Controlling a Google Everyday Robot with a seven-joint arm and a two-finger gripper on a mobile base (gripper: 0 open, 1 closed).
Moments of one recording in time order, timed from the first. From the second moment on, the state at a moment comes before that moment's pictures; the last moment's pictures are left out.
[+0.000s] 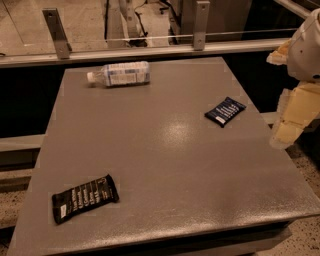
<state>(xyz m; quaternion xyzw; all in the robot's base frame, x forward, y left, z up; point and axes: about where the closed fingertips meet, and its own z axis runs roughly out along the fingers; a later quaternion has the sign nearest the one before) 0.438 -0.216 0.980 -0.60 0.78 -0.04 0.16</state>
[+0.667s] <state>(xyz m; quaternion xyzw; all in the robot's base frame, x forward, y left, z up) 0.445 -0.212 0.975 -0.61 0.77 -0.04 0.17</state>
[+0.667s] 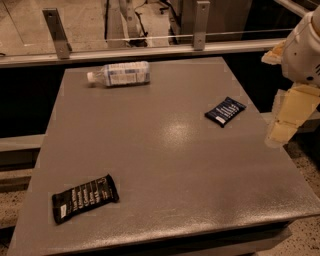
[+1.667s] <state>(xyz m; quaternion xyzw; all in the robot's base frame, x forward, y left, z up) 0.517 -0.220 0.926 -0.60 0.77 0.01 0.23</state>
